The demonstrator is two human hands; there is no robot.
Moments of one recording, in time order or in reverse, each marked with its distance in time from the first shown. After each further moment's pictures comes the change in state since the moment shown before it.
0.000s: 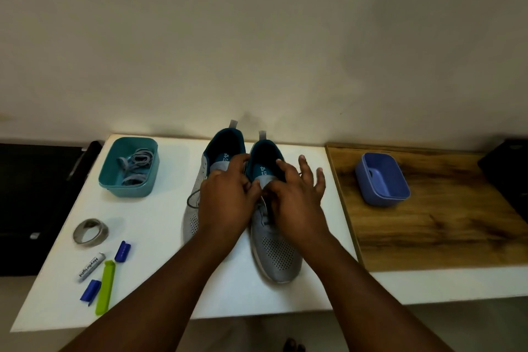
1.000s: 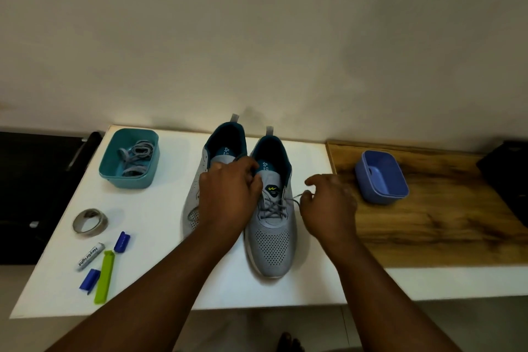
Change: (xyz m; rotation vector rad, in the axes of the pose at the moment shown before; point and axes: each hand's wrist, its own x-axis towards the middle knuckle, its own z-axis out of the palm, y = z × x) left_hand 0.000 -0.004 0.005 0.226 0.020 0.054; right_hand -0.014 0.043 -0.006 0.052 0.077 0.349
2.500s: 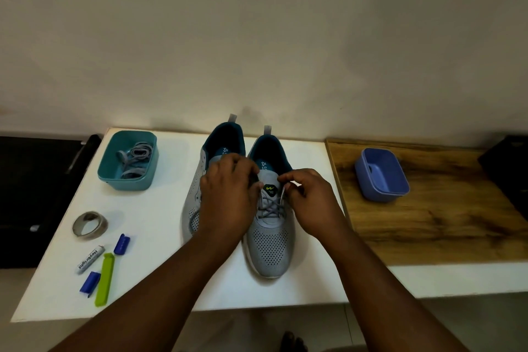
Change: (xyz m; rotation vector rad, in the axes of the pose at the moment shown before) left_hand -0.009 -0.001 0.005 0.018 -0.030 0.039; right_hand 0.008 -0.010 0.006 0.535 -0.128 -0.207
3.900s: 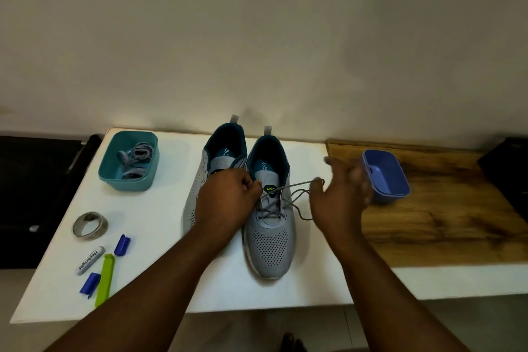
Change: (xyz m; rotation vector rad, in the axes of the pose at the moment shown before) left_hand 0.008 -0.008 0.000 -0.213 -0.111 -0.156; right_hand -0.006 -0.007 -0.020 -0.340 0.370 0.222
